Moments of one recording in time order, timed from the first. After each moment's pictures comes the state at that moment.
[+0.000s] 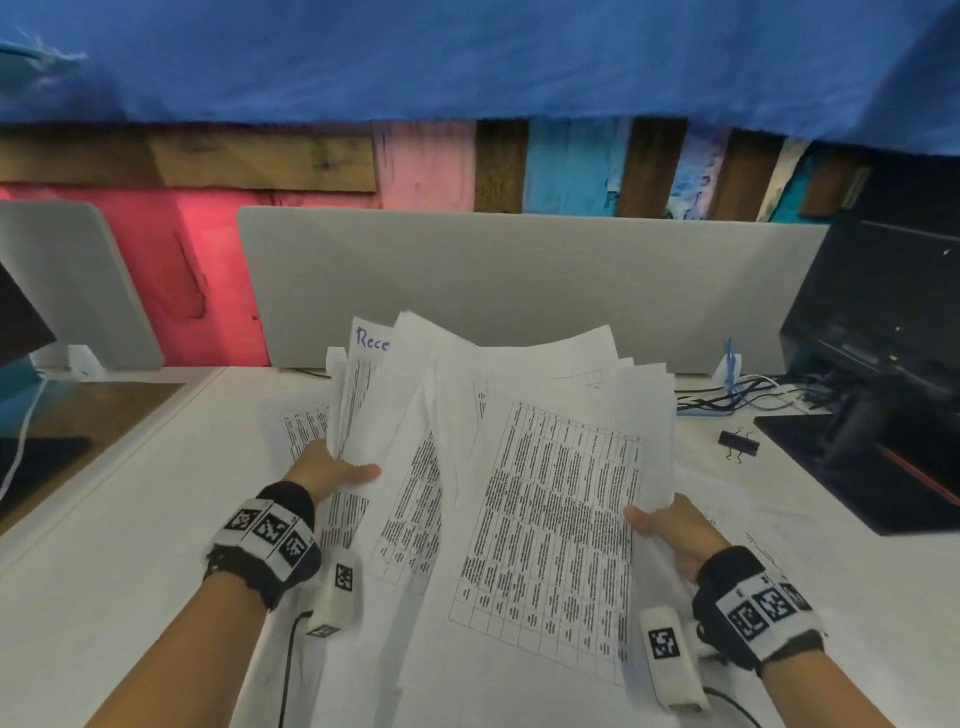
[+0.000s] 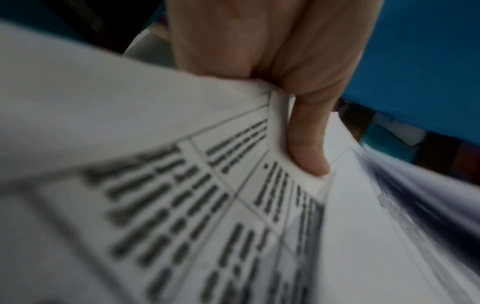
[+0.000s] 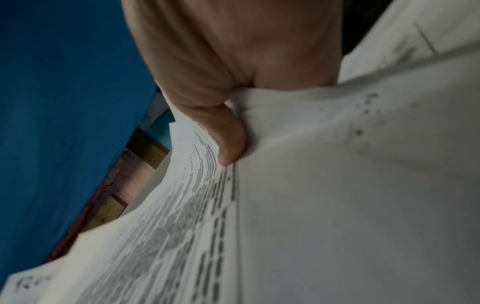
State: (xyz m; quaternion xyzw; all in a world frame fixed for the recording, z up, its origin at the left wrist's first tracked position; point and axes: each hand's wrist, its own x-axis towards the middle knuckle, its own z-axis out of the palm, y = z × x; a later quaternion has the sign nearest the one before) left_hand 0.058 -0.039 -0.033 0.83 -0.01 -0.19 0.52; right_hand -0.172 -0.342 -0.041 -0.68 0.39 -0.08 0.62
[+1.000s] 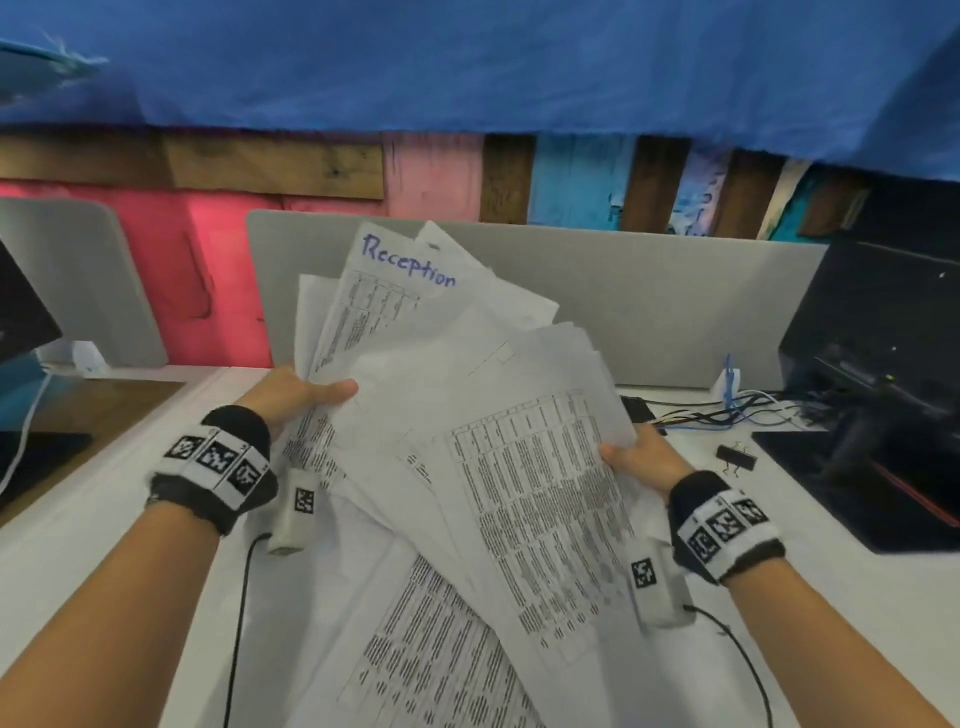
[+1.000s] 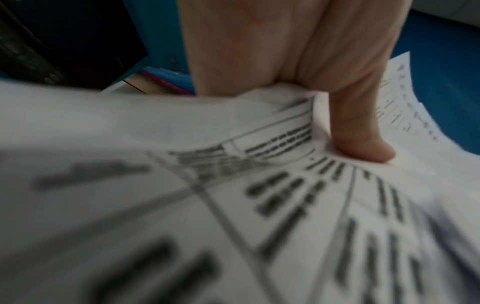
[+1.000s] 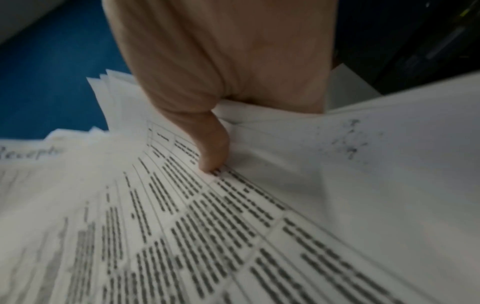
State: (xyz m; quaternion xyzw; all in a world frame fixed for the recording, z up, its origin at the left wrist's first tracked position) left_hand 0.052 -0.023 0.065 0.77 -0.16 -0.15 0.60; right_hand -0.140 -0.324 0.038 -0.82 0.27 -0.09 0.50
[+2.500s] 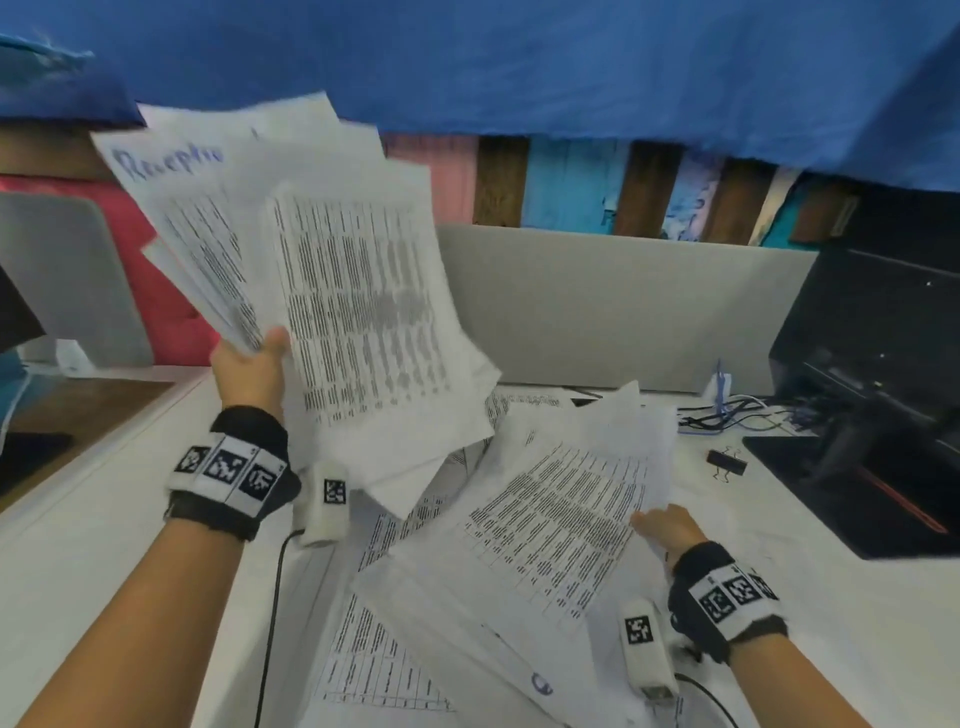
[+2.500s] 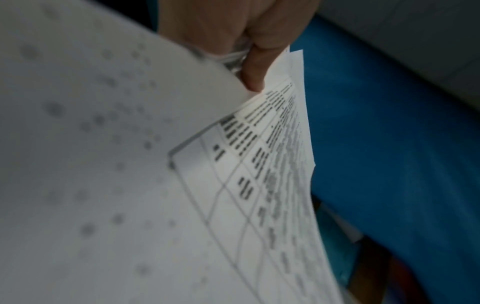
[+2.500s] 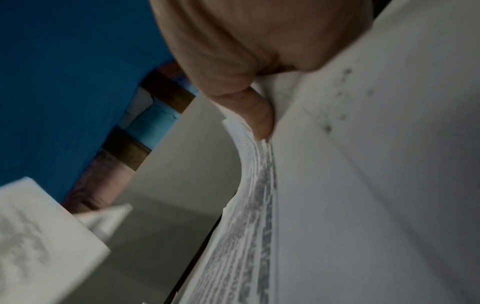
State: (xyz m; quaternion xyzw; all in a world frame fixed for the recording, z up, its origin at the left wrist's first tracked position) left_hand 0.031 -0.043 0.083 0.64 0.02 0.14 0.75; right_hand -0.155 -0.359 -0.042 -0.62 0.47 -0.15 0.62
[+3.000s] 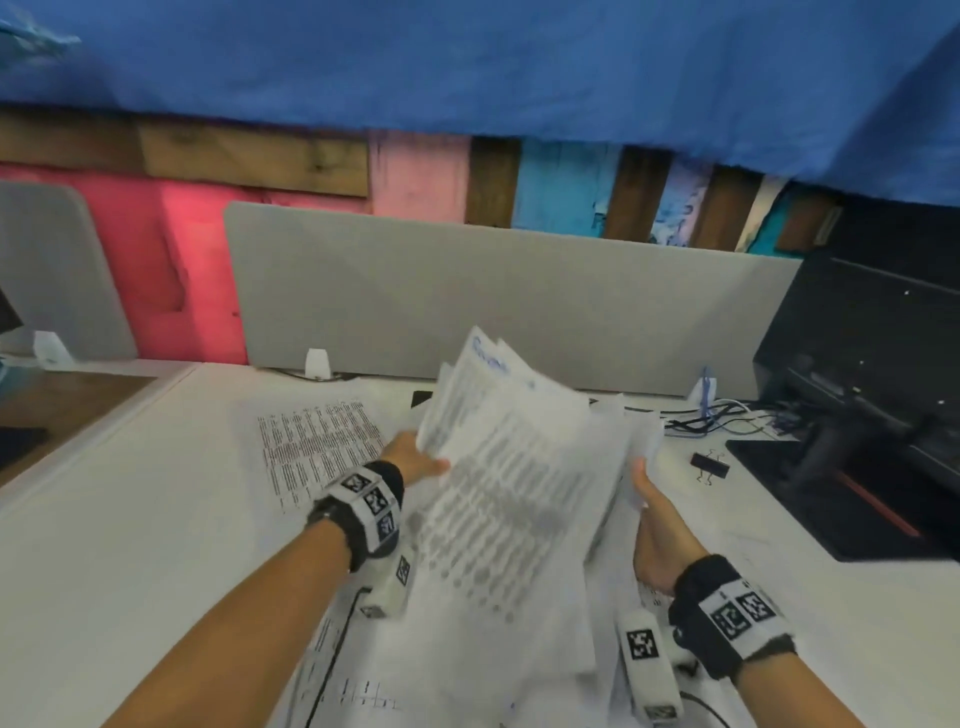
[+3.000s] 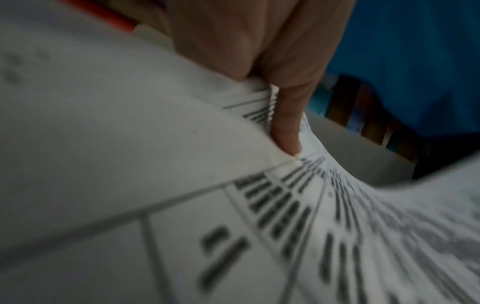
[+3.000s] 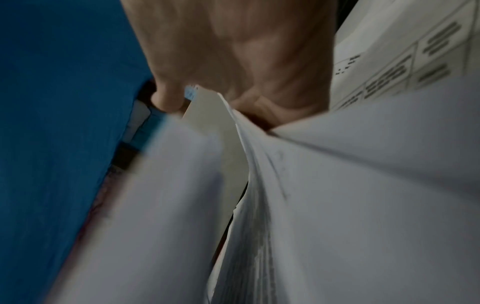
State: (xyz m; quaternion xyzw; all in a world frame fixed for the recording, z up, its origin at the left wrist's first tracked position) left_hand 0.006 -0.147 -0.006 0.86 -0.13 -0.20 0.45; right_hand -0.178 -0.346 -0.022 -0.50 0.25 -0.09 0.82
